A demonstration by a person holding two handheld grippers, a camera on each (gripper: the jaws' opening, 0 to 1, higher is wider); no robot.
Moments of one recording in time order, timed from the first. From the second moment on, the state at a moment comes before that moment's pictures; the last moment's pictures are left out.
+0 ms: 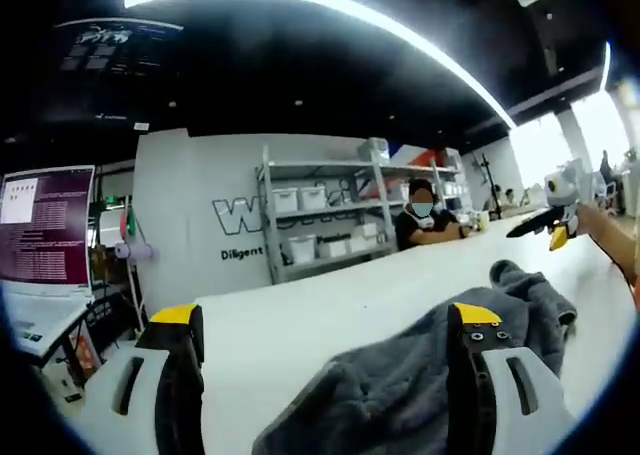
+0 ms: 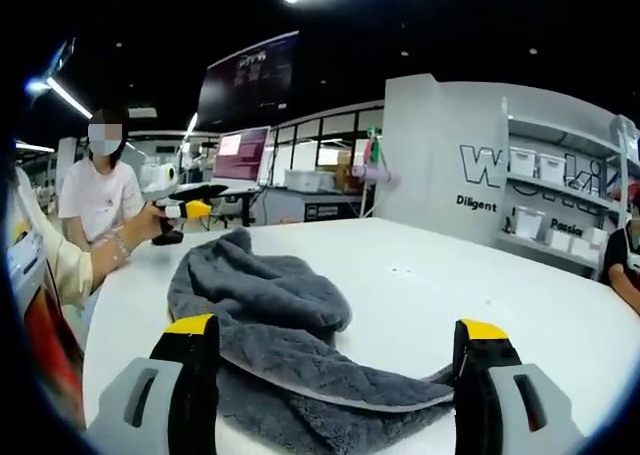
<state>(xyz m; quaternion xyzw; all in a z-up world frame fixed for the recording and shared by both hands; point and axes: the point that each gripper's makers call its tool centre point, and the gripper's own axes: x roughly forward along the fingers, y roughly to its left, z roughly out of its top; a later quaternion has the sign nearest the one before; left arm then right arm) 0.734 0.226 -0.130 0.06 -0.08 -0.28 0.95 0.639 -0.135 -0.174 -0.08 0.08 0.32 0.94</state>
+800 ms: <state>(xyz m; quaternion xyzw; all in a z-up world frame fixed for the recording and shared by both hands) 0.733 0.218 -0.136 0.09 -0.07 -0.29 0.95 0.630 -0.192 -0.239 -0.09 0.19 0.26 0.94</state>
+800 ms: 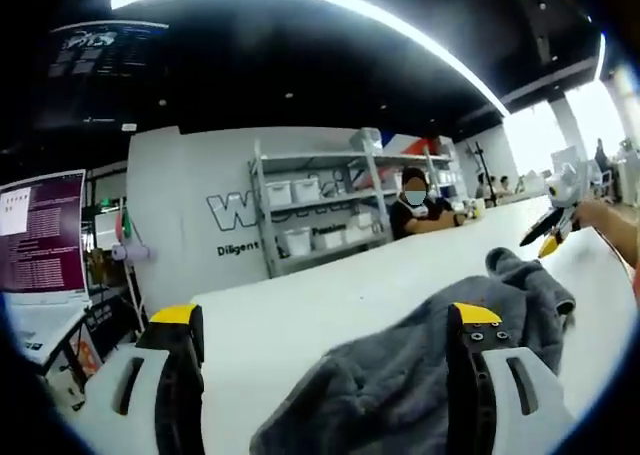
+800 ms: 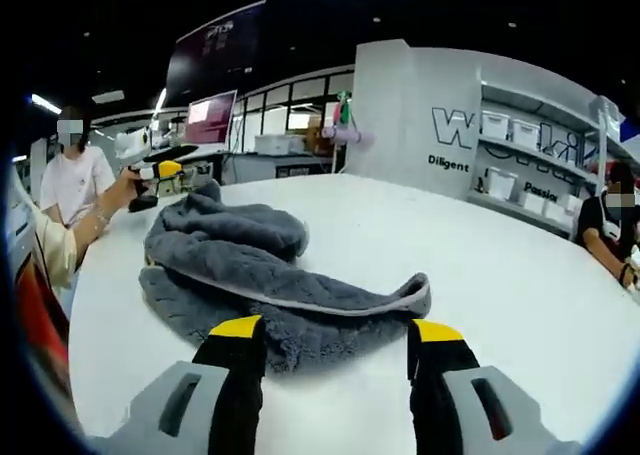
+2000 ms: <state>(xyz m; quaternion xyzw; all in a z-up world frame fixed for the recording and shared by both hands) 0.730 0.226 -0.130 0.08 -0.07 -0.28 0.95 0.639 -0.157 -0.191 -0.17 0.09 0.30 0.93</state>
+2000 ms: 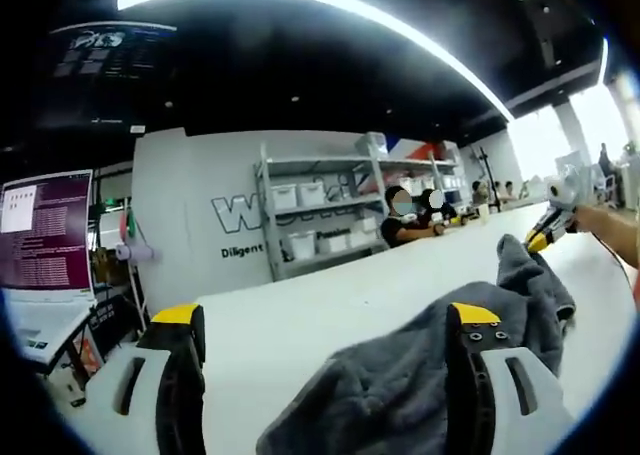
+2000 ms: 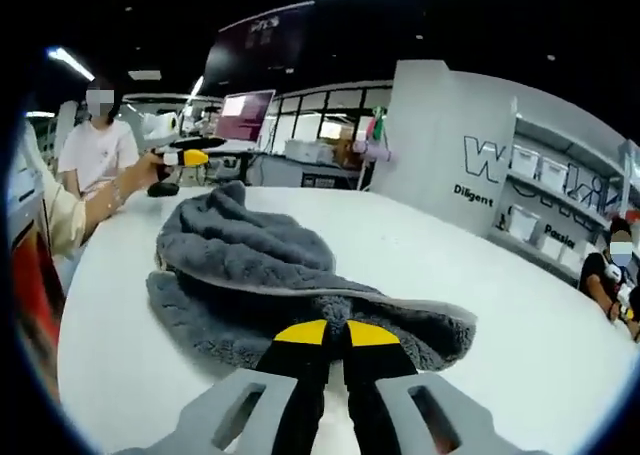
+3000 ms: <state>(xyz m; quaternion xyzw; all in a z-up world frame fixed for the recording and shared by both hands) 0.731 0.238 -0.126 0.06 -0.08 -0.27 0.96 0.680 -0.140 -0.041 -0.34 -0.09 0.23 0.91</state>
